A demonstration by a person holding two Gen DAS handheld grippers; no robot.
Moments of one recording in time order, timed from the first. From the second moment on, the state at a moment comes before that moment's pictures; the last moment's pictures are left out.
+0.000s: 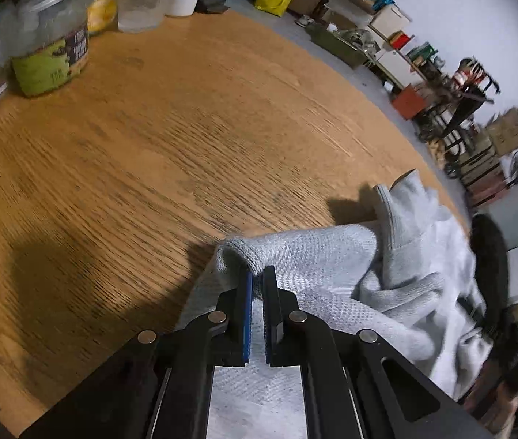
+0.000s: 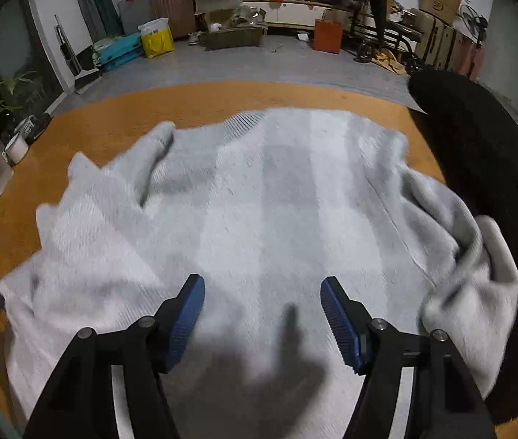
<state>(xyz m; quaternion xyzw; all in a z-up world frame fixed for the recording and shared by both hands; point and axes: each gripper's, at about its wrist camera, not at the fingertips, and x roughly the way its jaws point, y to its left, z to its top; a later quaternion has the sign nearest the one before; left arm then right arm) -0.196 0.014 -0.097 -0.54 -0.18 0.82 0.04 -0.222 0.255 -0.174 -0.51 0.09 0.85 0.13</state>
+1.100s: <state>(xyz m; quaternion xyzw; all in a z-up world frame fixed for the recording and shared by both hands) -0.217 0.029 -0.103 -0.55 -0.18 0.81 0.04 -0.197 0.243 -0.120 -0.49 0.05 0.87 -0.03</state>
